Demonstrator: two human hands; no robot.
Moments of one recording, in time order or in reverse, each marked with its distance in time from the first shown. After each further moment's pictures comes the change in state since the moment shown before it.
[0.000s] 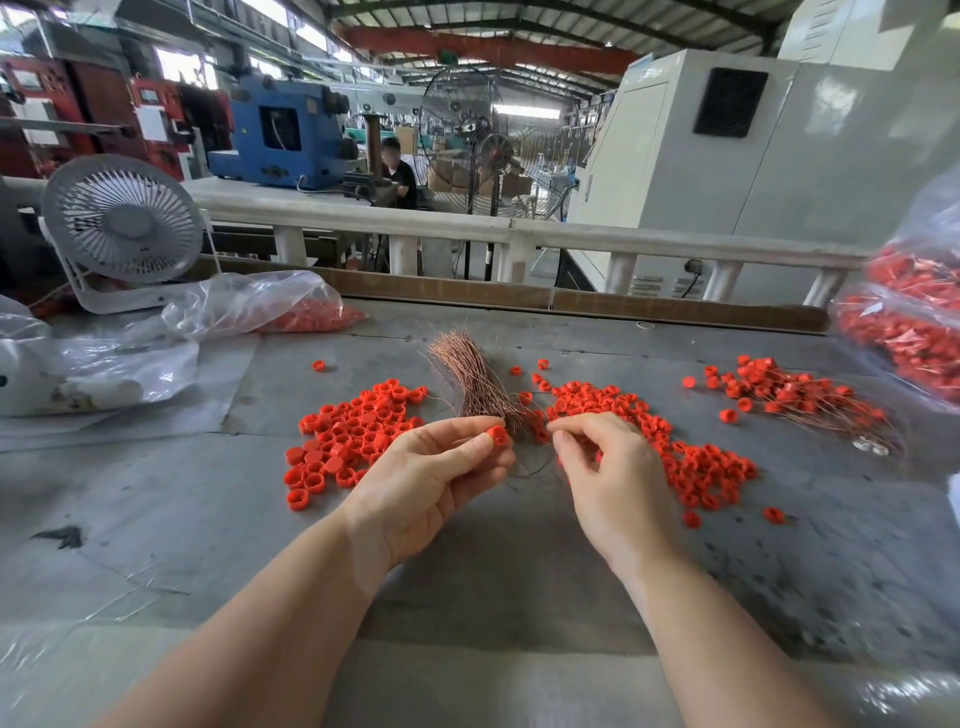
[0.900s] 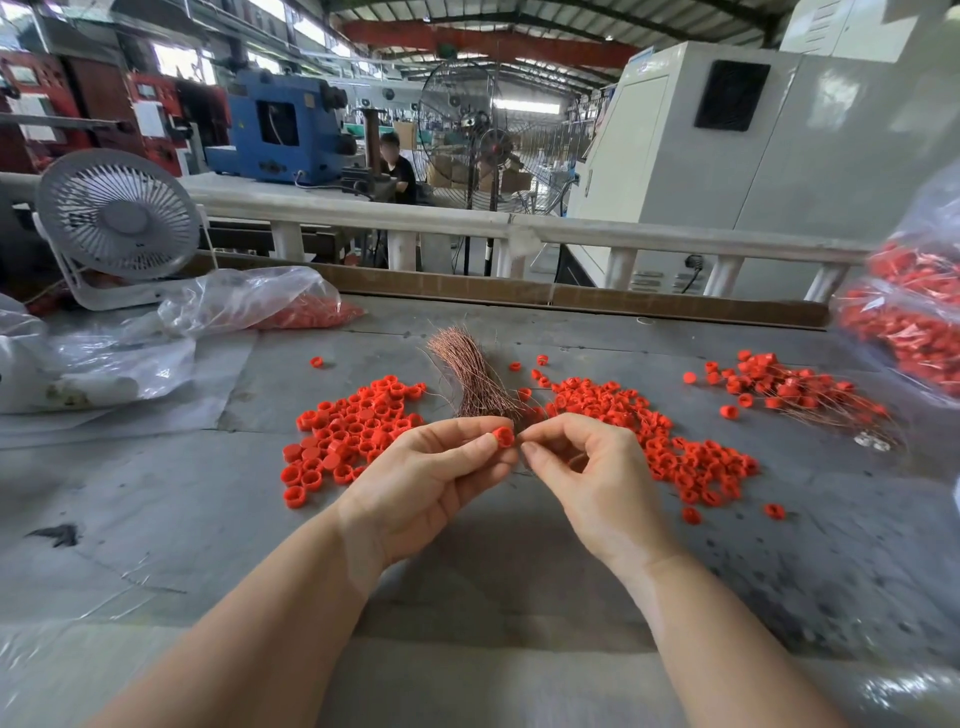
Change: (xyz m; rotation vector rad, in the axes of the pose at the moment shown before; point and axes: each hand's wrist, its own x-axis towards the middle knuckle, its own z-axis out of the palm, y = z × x) left_hand -0.005 0.003 0.004 -0.021 -0.073 -0.049; right_hand -0.003 -0.009 0.001 0.331 -0.183 -0.005
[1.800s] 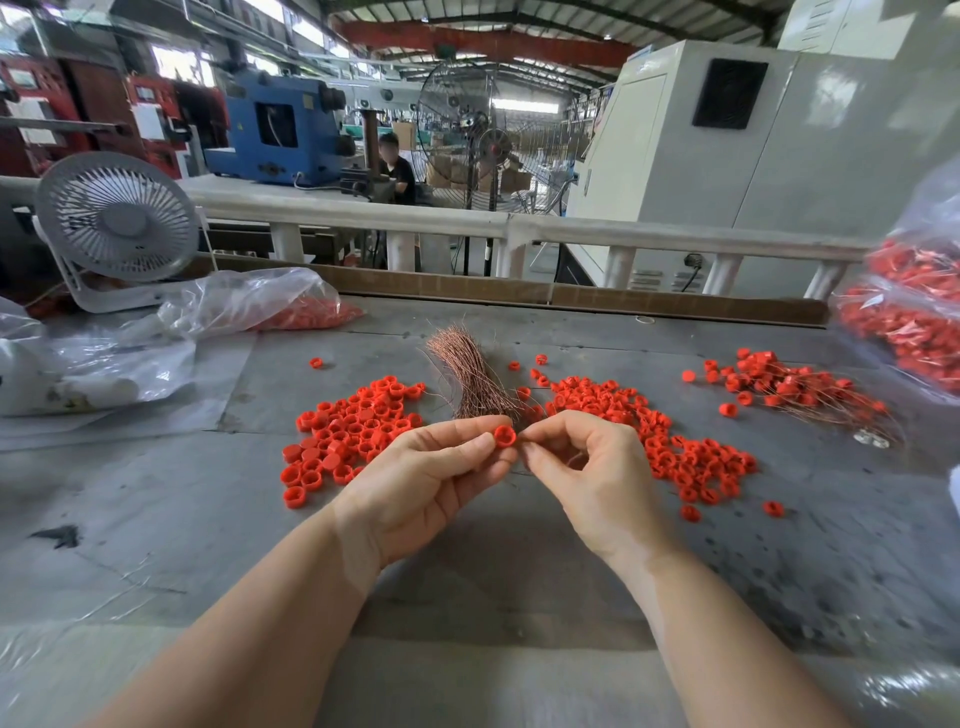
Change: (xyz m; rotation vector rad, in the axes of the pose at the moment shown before) left_hand 0.000 0.002 0.000 -0.034 0.001 -0.040; right_hand 0.000 -0.003 0.000 0.069 0.006 0.043
